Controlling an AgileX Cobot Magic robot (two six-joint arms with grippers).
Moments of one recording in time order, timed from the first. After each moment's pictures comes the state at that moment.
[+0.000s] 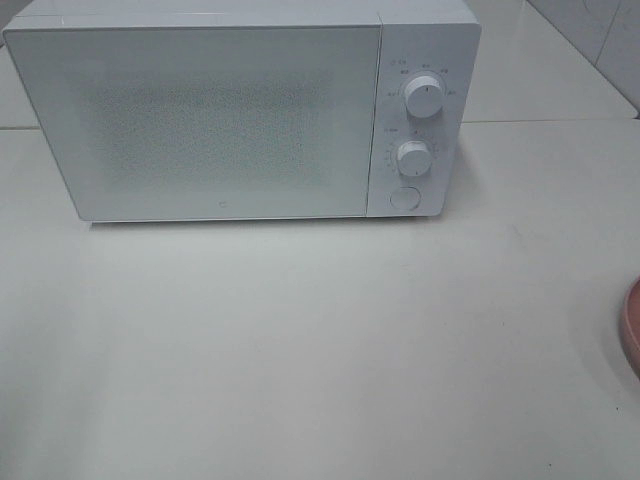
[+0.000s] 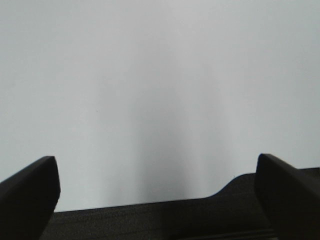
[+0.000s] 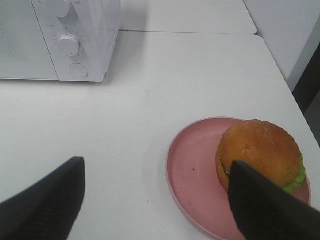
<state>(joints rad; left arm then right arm) -0.06 0.40 -0.52 -0.08 1.08 0.06 0.04 0.00 -0.50 -0.06 0.97 0.03</state>
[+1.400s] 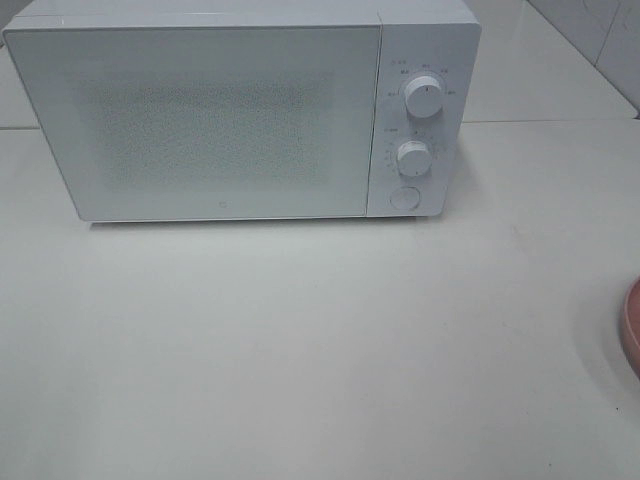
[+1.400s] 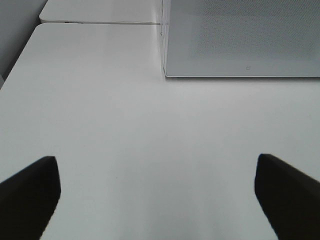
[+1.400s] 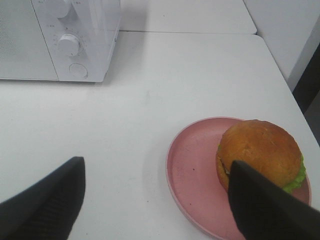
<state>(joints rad) 0.01 0.00 -0.52 -0.08 1.08 0.07 0.04 0.00 -0.50 -0.06 0.97 0.03</state>
